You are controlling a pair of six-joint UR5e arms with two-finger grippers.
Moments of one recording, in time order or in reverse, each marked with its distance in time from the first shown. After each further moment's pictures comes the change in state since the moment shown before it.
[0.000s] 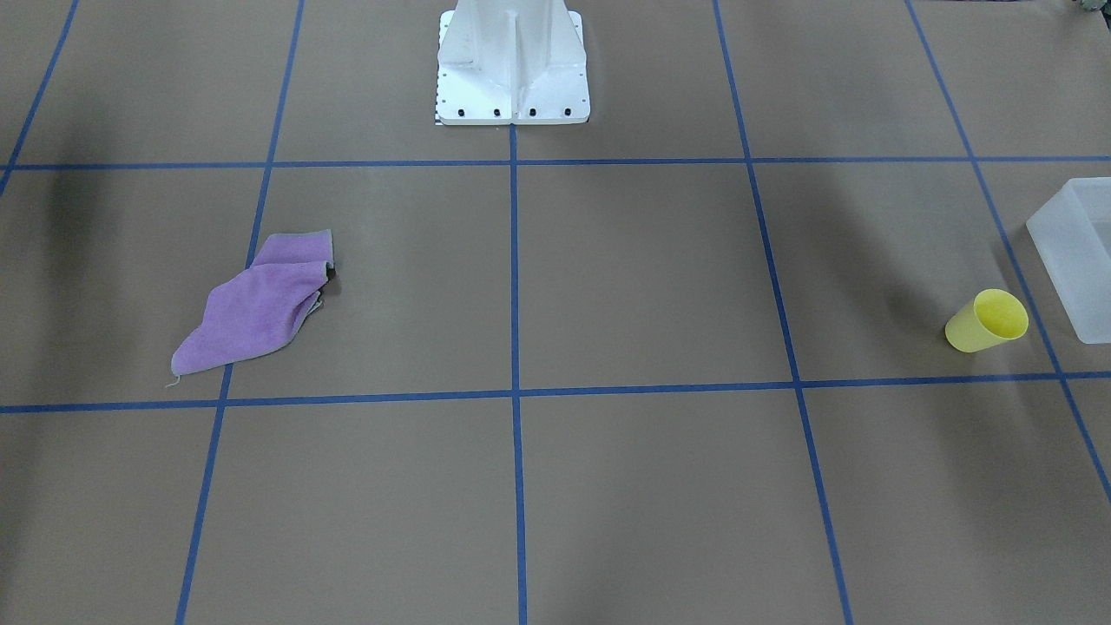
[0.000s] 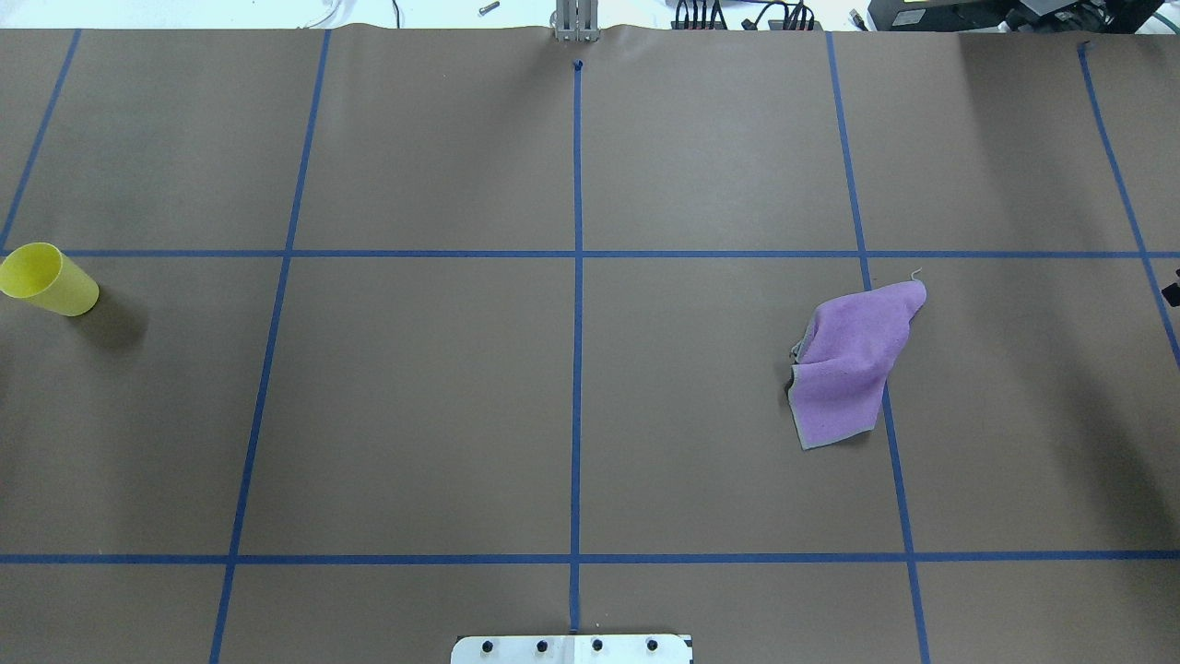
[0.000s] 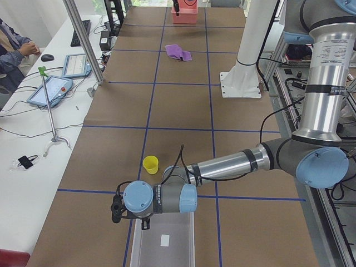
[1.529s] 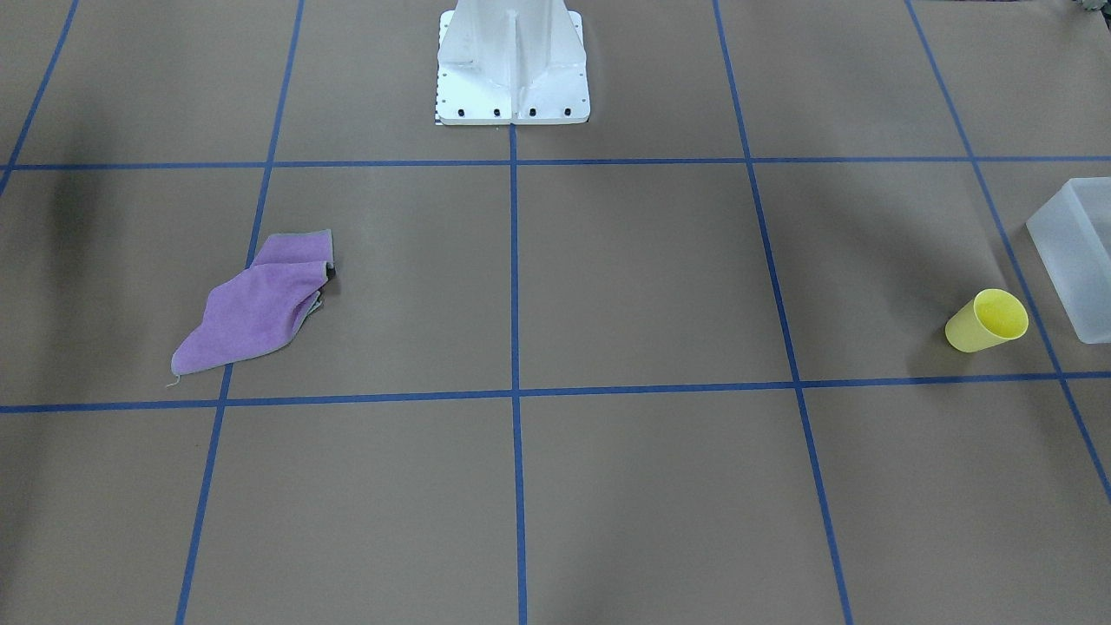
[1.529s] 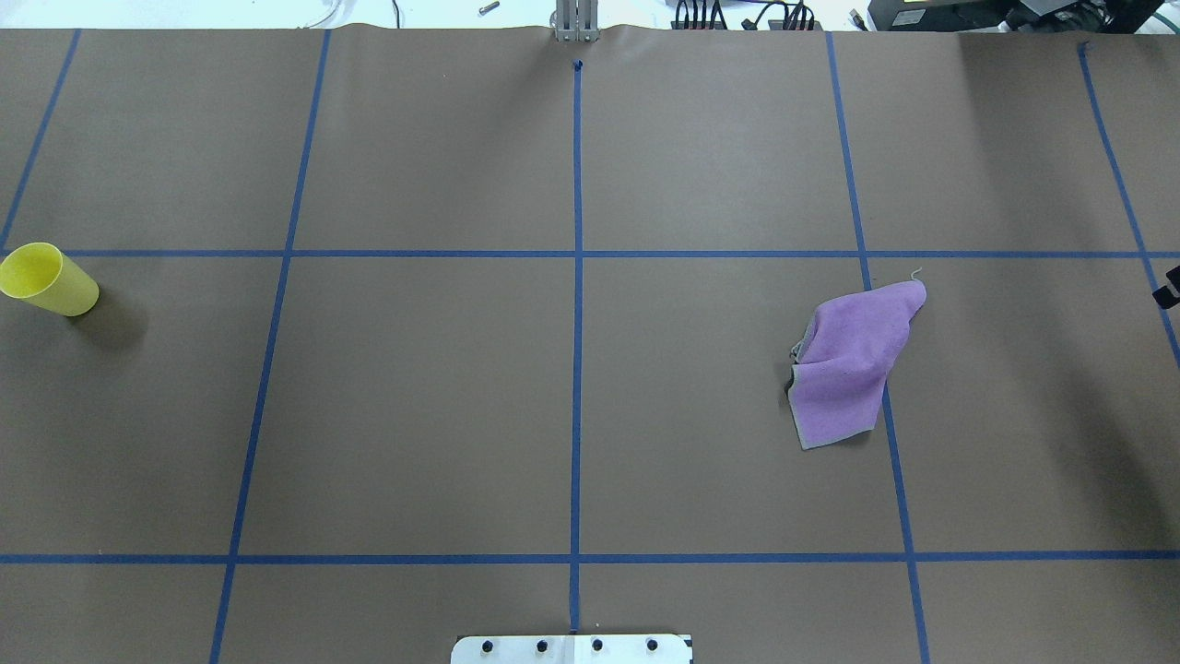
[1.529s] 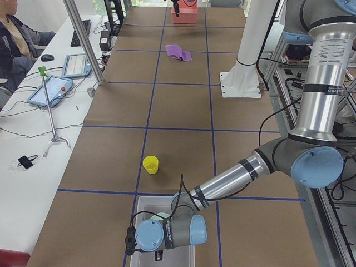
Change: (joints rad) left arm 0.004 -0.033 0.284 -0.173 0.012 0.092; right arm -0.015 0.006 -0.005 -0.002 0.000 0.001
